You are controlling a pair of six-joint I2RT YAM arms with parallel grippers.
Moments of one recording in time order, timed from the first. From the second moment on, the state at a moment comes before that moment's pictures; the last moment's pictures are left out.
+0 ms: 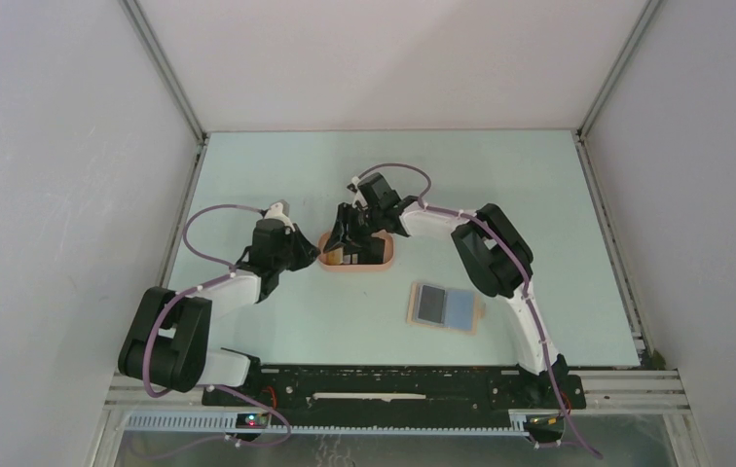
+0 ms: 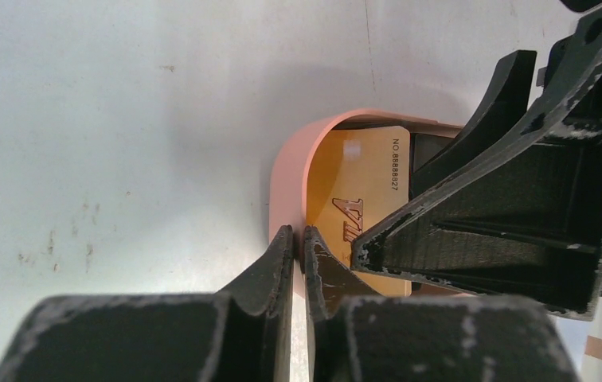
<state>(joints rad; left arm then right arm) -0.25 1.36 0.47 0.26 0.12 -0.58 0.71 2.26 1.61 -0.15 -0.59 0.84</state>
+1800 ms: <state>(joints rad) -0.25 1.36 0.48 0.26 0.12 -0.58 0.59 2.21 1.47 -0.06 -0.69 0.86</state>
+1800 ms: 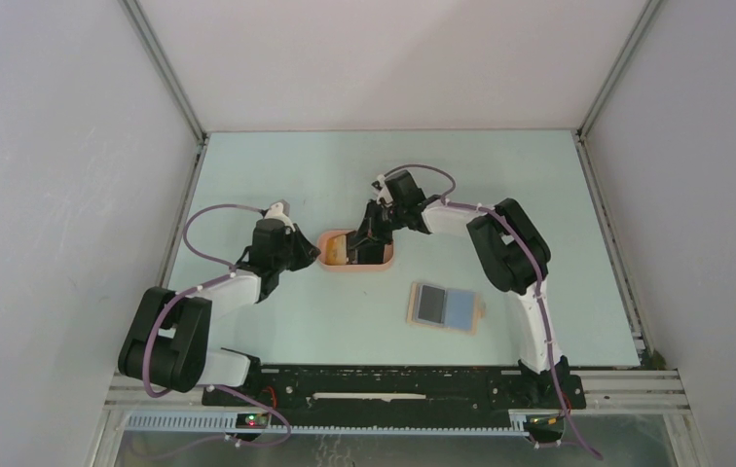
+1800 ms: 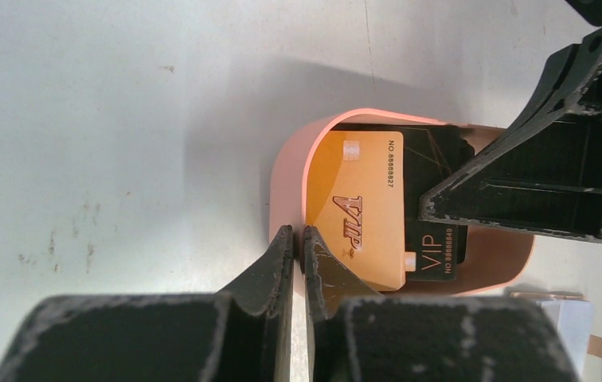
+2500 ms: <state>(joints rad) -0.26 1.10 0.47 0.11 0.13 -0.57 0.58 1.99 1.45 -0.30 -0.56 0.50</state>
